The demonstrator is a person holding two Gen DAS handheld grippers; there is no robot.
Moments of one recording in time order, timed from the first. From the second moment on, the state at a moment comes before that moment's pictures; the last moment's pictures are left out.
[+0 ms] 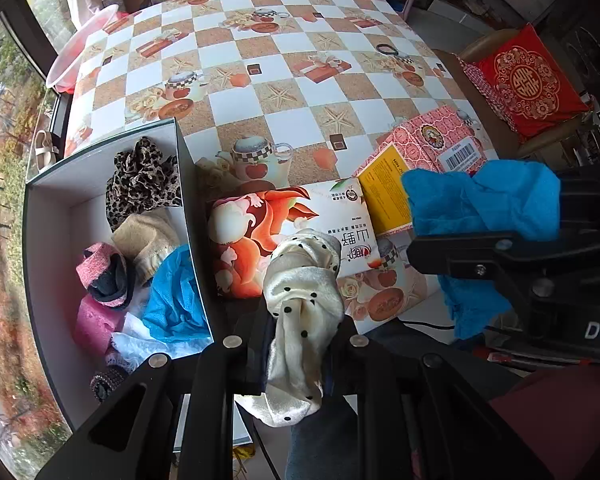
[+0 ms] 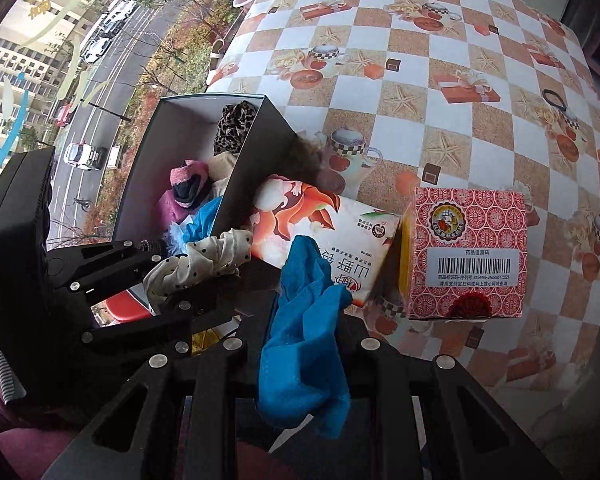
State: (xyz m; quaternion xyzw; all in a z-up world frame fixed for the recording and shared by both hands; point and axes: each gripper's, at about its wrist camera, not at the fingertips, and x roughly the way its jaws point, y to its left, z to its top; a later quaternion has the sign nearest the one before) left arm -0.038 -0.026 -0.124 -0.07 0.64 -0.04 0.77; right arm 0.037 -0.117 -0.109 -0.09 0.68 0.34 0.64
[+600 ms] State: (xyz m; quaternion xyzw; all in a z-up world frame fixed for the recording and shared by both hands) left arm -0.076 0.037 -0.110 -0.12 0.60 0.03 0.79; right arm 0.005 -0.048 -0.097 -0.15 0.65 0.39 0.63
